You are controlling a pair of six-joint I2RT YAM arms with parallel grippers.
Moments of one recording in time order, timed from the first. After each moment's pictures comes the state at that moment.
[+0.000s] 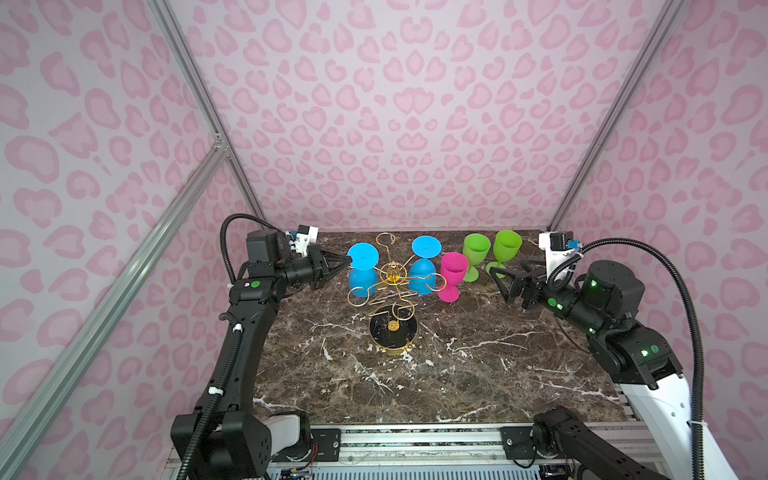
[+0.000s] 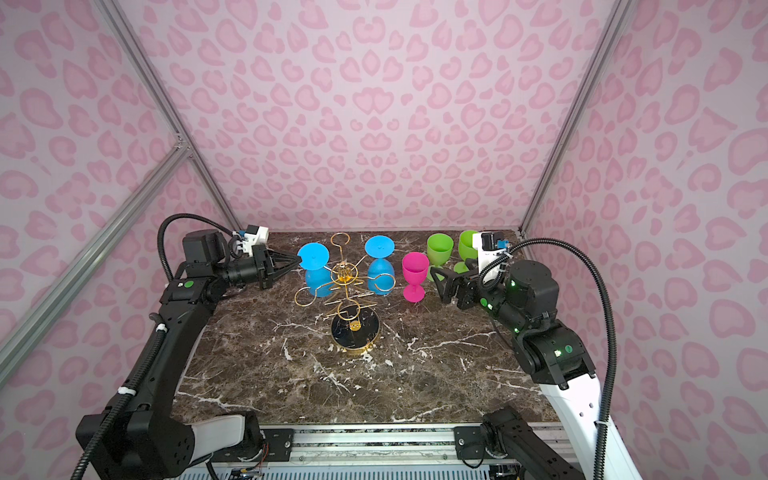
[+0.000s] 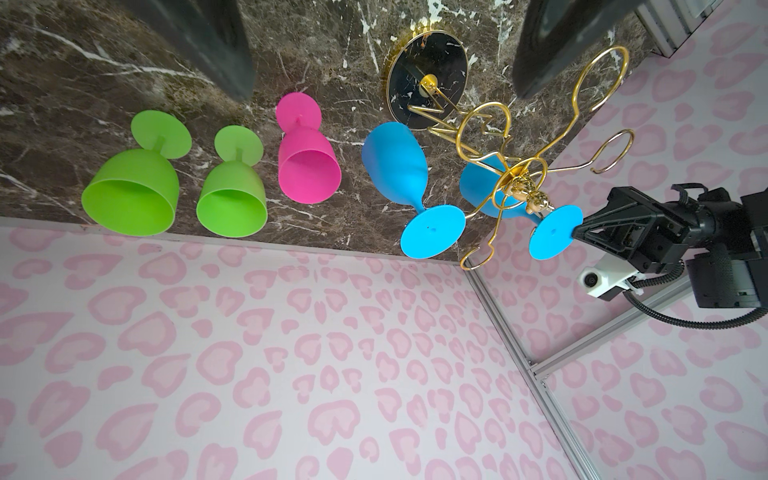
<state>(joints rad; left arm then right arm) 0.04 1.26 1.21 -0.48 1.09 -0.85 0.32 0.84 1.20 -0.61 -0.24 0.26</state>
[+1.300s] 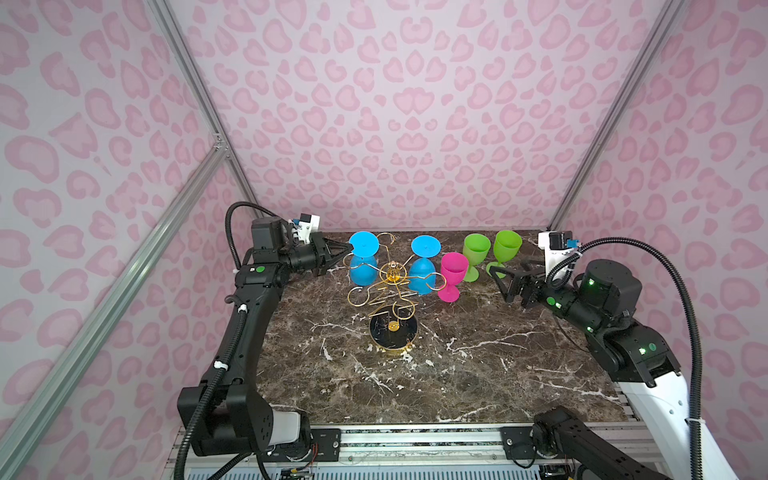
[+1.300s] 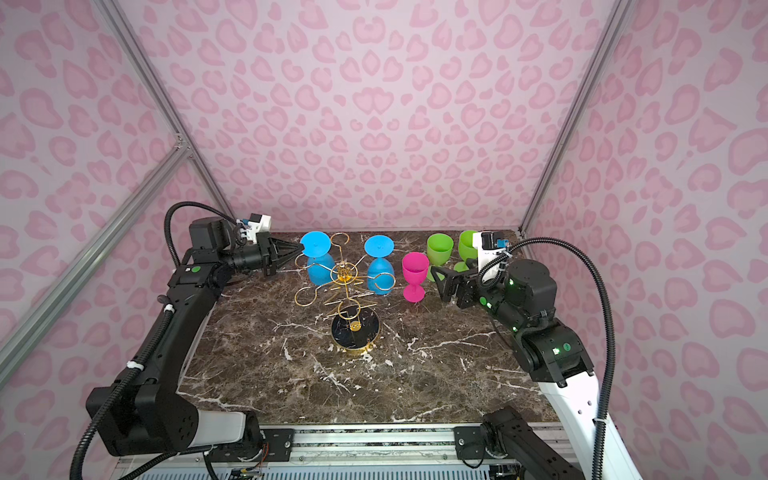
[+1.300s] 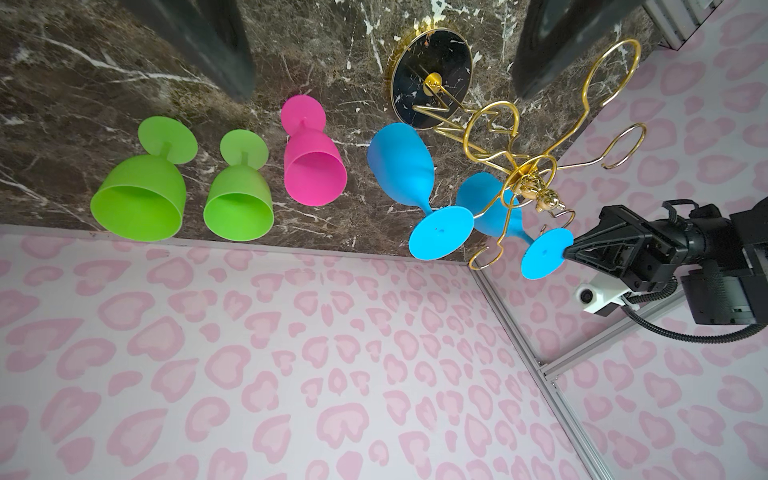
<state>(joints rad) 0.03 1.38 1.32 -0.42 1.05 -0.87 0.32 0.85 1.20 -0.61 -0.22 0.26</state>
